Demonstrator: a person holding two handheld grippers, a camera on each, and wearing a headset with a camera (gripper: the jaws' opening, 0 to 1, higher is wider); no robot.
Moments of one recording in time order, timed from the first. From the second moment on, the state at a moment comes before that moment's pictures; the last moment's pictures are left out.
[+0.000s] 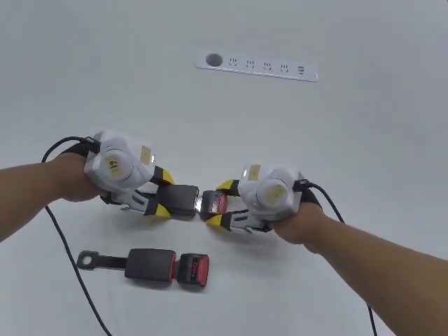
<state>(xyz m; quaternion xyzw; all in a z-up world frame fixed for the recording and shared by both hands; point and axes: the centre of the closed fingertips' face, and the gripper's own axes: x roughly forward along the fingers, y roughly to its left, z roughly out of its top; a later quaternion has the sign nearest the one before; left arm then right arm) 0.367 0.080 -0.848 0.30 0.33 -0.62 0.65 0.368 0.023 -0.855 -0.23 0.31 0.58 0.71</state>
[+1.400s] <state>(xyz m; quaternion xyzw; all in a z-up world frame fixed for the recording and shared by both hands) 0.367 0.082 -0.848 0.28 0.33 -0.61 0.66 0.365 -0.038 -0.856 -0.24 0.31 0.59 0.70</state>
